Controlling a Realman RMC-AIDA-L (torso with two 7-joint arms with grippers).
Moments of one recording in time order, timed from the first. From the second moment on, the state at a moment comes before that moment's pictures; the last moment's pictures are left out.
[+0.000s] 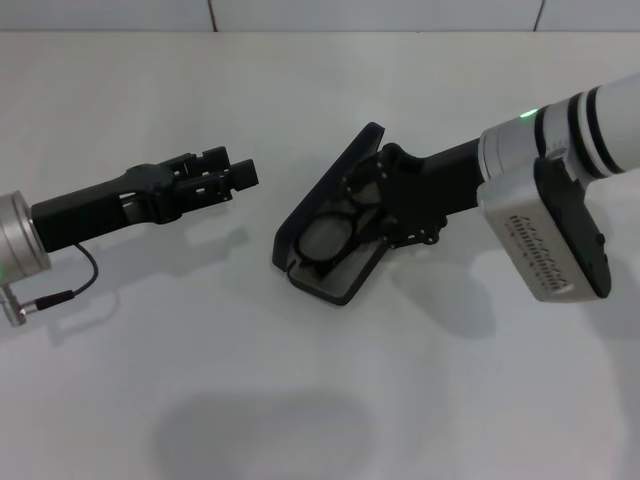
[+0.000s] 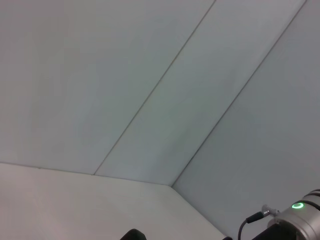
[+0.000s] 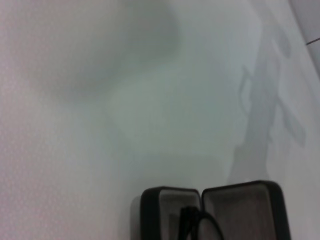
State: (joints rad) left arm -0.39 -1.97 0.91 0.43 1.49 1.56 -1.54; right arm 0.84 2.01 -1.69 -0.76 -1.76 -1.00 0.48
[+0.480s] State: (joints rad) left arm -0.39 -1.97 0.91 0.43 1.49 1.56 -1.54; right arm 0.79 2.01 -1.66 -0.82 -1.79 -1.02 0.52
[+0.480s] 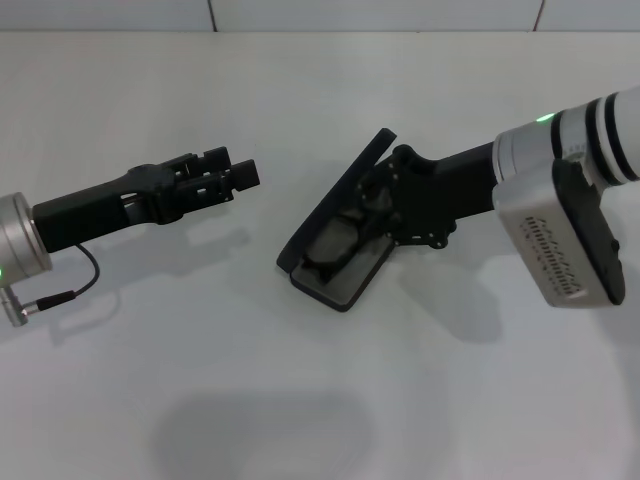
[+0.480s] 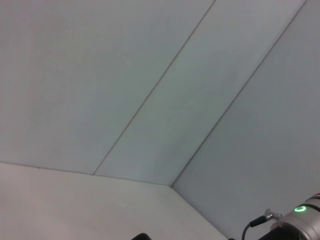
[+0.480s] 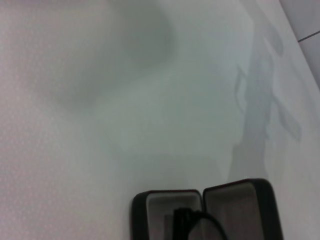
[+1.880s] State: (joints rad) left arm -0.39 -1.95 0.91 0.47 1.55 1.65 -1.49; right arm 0.83 1.96 -1.05 -0.96 -1.96 -1.43 1.96
